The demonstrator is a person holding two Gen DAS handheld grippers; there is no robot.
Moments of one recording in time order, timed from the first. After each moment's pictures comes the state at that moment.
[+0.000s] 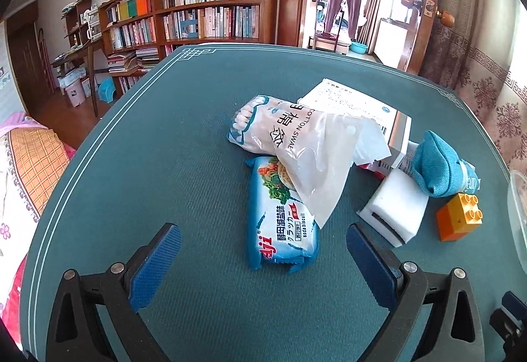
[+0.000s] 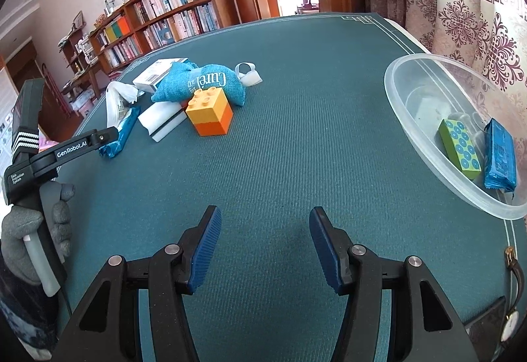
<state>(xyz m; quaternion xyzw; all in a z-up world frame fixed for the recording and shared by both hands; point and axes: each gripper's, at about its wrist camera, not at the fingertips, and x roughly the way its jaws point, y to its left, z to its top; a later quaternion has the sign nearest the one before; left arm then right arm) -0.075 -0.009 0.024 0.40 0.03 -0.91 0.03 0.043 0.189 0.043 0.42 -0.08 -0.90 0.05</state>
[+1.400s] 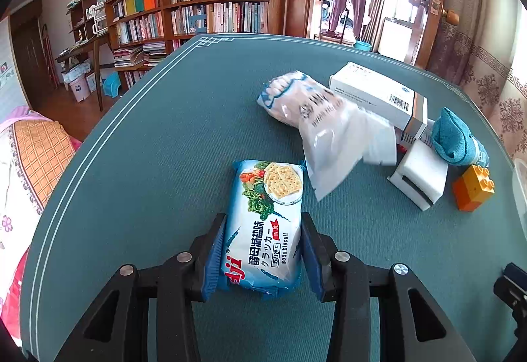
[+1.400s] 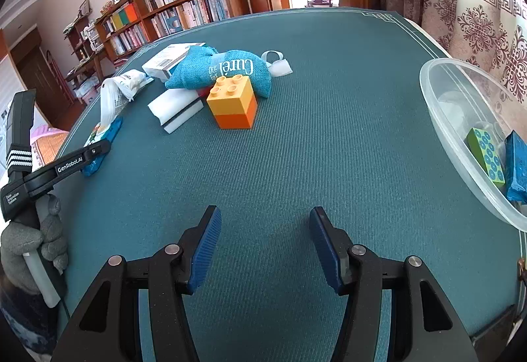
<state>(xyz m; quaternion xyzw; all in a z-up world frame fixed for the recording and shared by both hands) -0.046 -0.041 0.011 0.41 0.04 -0.91 0.04 0.027 0.161 0.037 0.44 -0.06 -0.90 0.07</state>
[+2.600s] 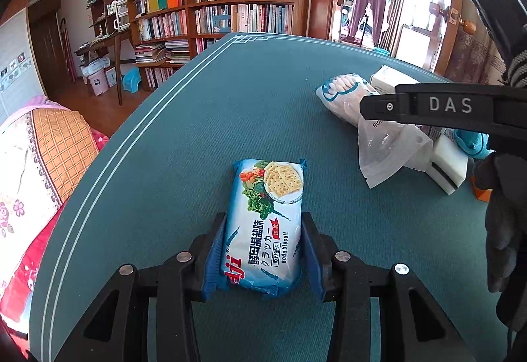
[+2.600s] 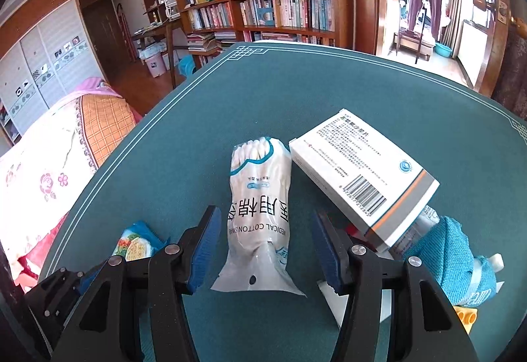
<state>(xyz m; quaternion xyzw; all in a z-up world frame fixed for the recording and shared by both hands) -0.023 -0.074 0.007 0.40 0.04 -0.91 0.07 -0.125 -0.023 0.066 0.41 0.04 -0.88 0.23</state>
